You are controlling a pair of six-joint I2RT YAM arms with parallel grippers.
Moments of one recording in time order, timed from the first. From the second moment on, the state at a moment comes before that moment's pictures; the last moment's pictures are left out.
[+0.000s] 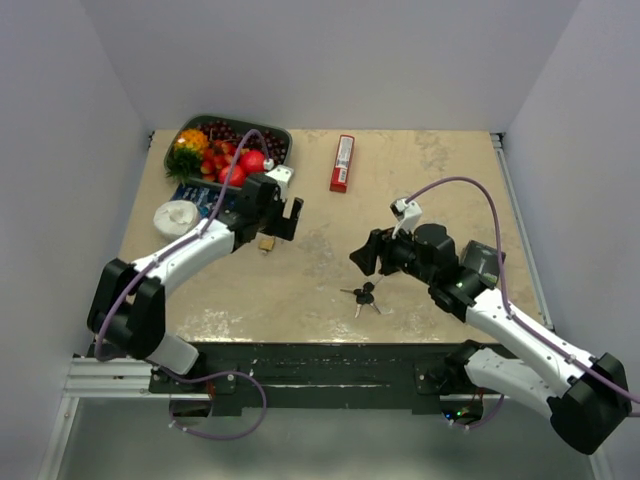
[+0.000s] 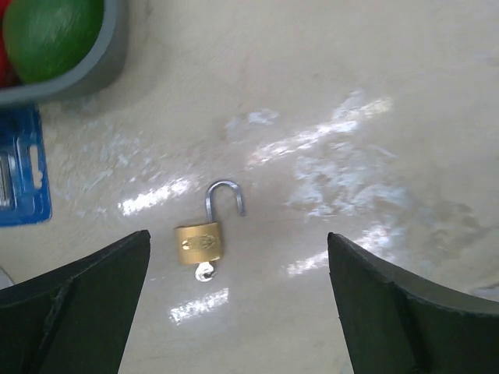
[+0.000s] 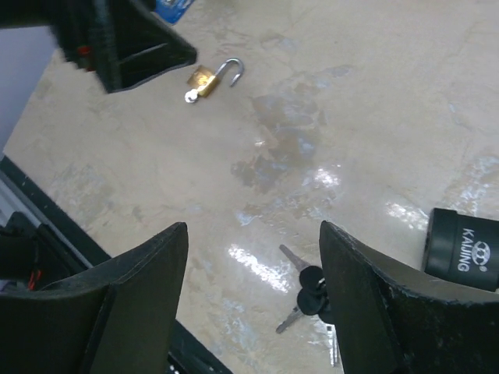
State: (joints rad) left arm -0.48 1.54 1.06 -0.31 -0.12 -0.11; right arm 0.63 0.93 0.64 -0.08 -0.12 0.43
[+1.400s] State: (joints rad) left arm -0.65 1.35 1.00 -0.10 0.15 -0.07; right arm 0.88 1.27 0.68 -0.22 0.12 0.34
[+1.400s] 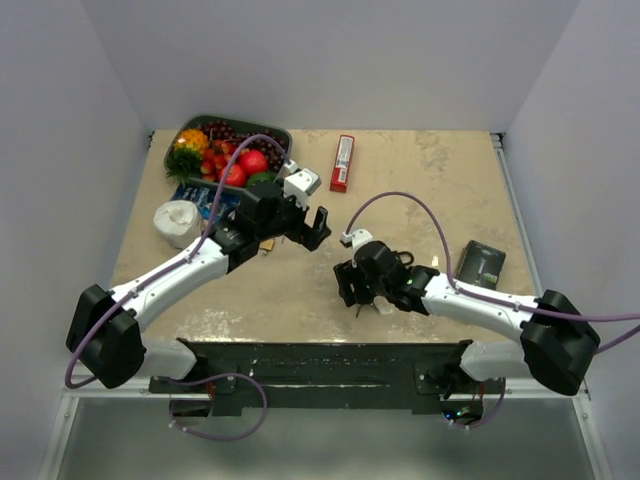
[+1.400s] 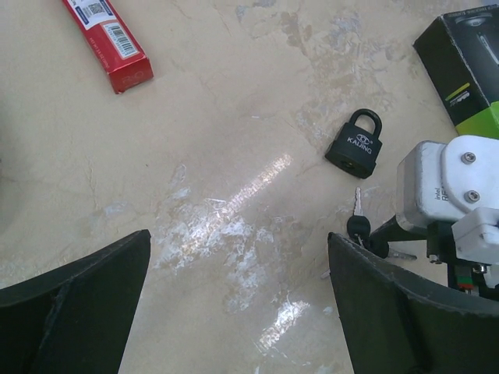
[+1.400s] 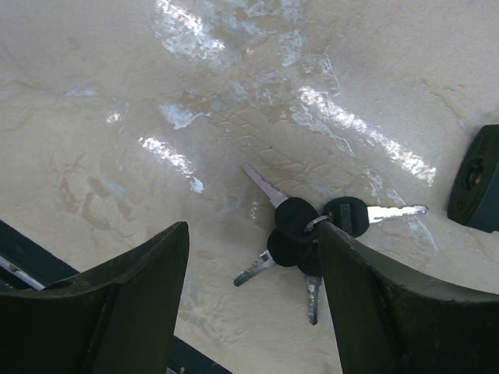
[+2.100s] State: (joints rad) left arm -0.61 1.31 1.00 -0.10 0.14 -0.12; right arm 0.94 1.45 0.76 -0.31 0.25 0.34
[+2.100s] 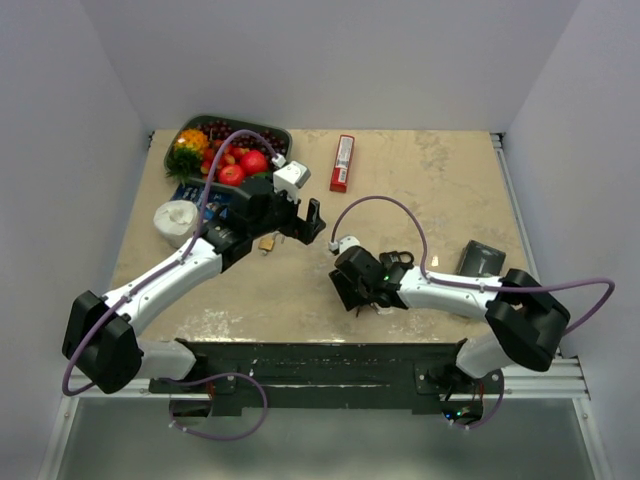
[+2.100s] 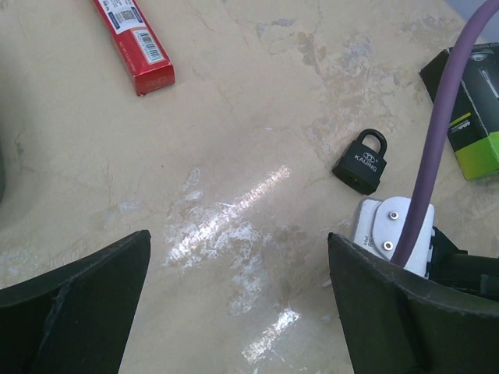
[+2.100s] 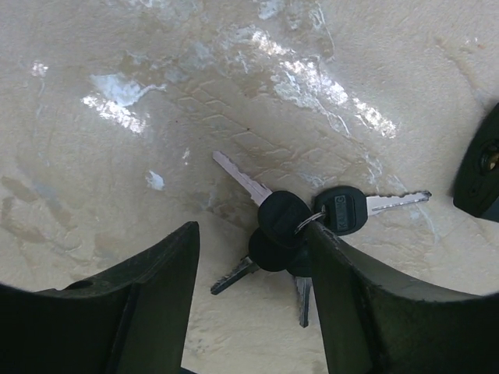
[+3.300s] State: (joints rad) left arm -0.60 1.31 1.00 -0.10 0.13 -0.13; right arm 0.94 1.44 0.81 -0.35 0.34 0.42
